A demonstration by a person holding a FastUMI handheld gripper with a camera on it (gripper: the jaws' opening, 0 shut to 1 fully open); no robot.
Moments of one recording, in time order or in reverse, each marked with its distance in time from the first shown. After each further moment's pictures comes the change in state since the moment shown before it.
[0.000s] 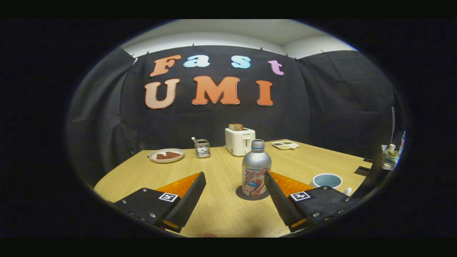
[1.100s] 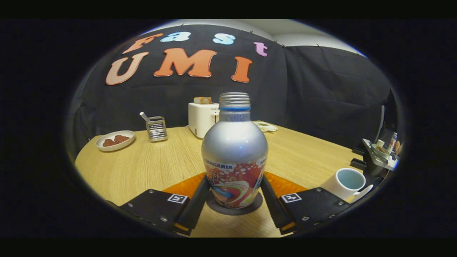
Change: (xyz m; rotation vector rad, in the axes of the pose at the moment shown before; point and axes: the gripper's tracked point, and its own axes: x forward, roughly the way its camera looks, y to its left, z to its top) arm 0.126 -0.066 -0.077 -0.036 0.207 -0.329
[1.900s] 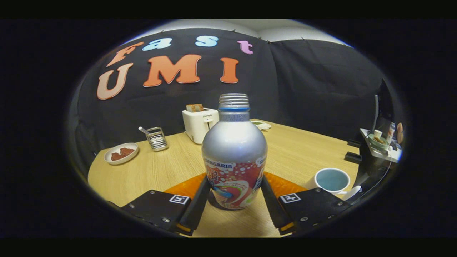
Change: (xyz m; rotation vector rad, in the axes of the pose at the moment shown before) arm -0.016 -0.019 0.018 0.086 0.026 0.009
